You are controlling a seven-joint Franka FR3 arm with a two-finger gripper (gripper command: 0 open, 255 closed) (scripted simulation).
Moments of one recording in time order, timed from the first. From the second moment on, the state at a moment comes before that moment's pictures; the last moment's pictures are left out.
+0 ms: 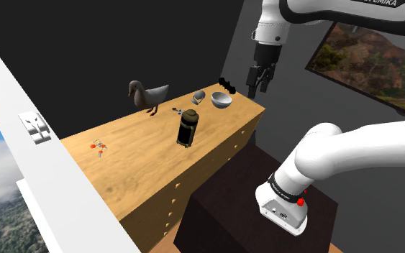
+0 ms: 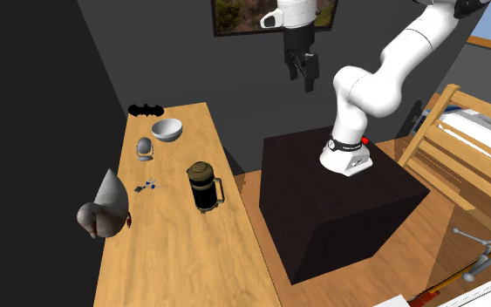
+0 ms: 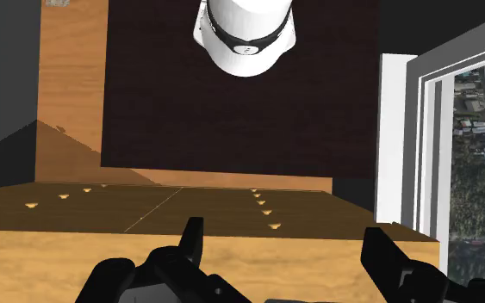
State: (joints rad) arm 0.00 -0.77 0.02 -2.42 0.04 1.43 0.02
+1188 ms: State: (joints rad) arm -0.07 -0.37 0.08 -2.59 0.06 2.09 0.21
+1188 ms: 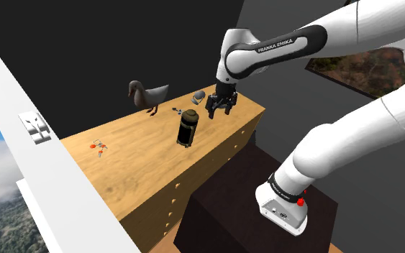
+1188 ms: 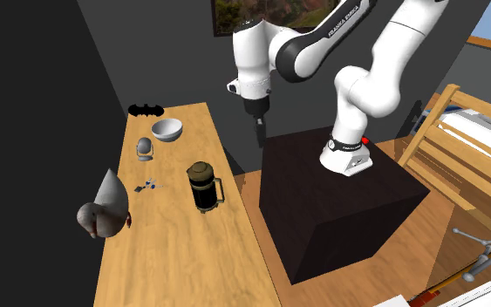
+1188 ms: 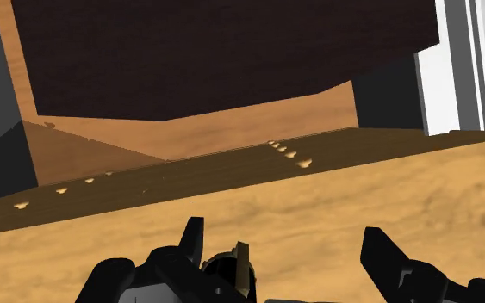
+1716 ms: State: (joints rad) arm -0.10 -0.05 0.09 -2.52 0.03 2.38 0.31
